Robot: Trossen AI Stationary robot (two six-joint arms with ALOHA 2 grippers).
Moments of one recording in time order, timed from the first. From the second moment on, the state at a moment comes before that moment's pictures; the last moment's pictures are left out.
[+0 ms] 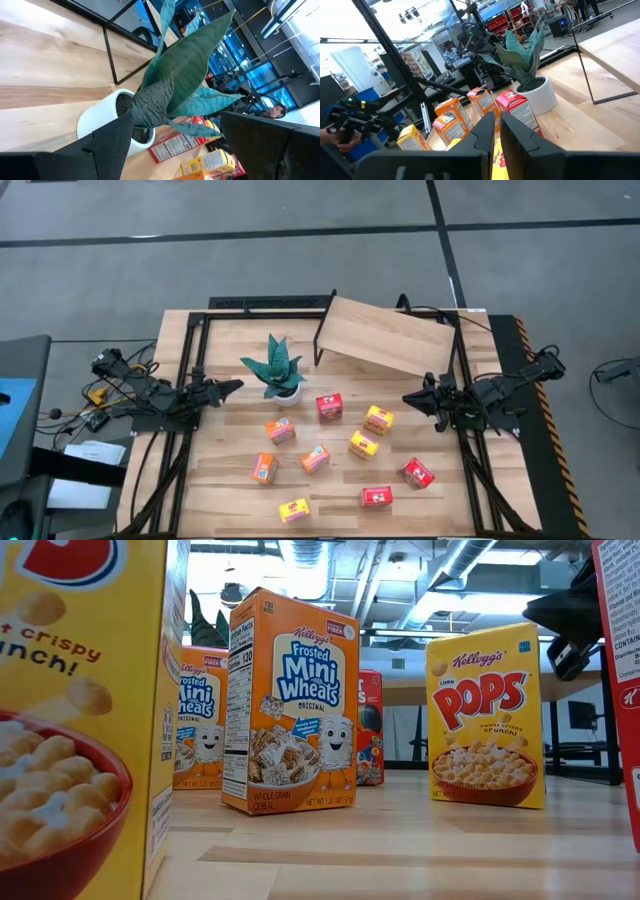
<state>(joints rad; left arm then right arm) -0.54 0.02 0.06 -0.10 -1.04 -1.04 0.42 0.04 0.00 0.10 0.48 0.47</state>
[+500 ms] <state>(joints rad) -0.54 0.02 0.06 -0.10 -1.09 -1.05 0.42 0.04 0.01 0.11 0.53 0.47</state>
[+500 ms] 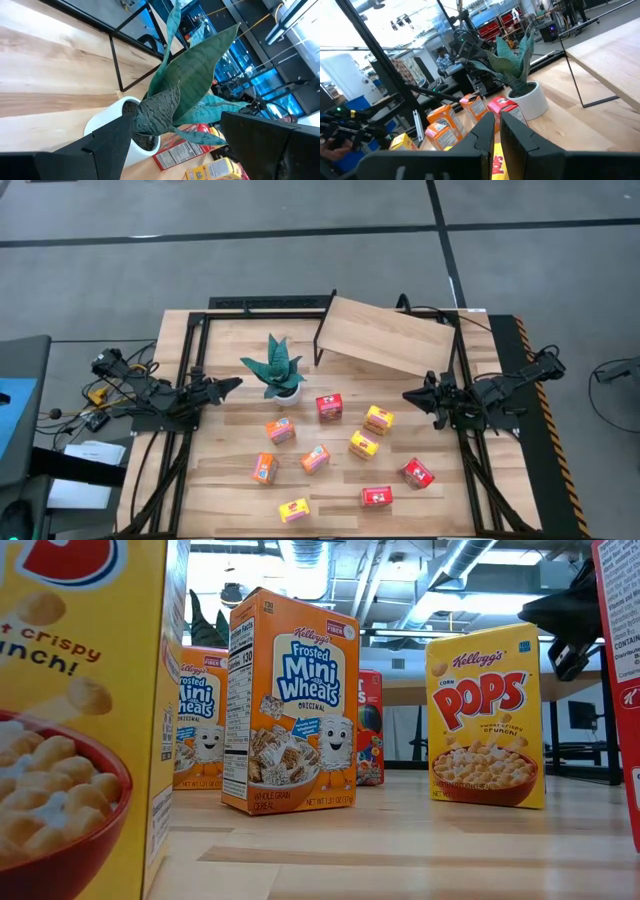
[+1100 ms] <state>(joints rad) -0.54 0.02 0.06 0.10 -1.06 -1.03 0.42 0.04 0.19 0.35 0.52 0.22</state>
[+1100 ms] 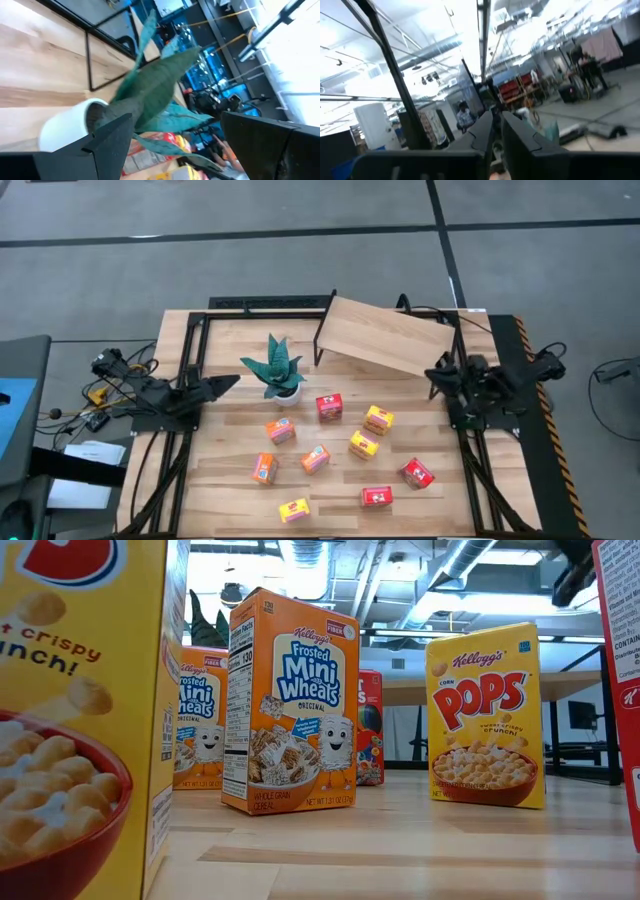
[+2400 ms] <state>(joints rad) -0.54 0.34 0.59 0.27 -0.85 -0.35 0.40 1.15 1.27 -1.16 0.39 0.62</state>
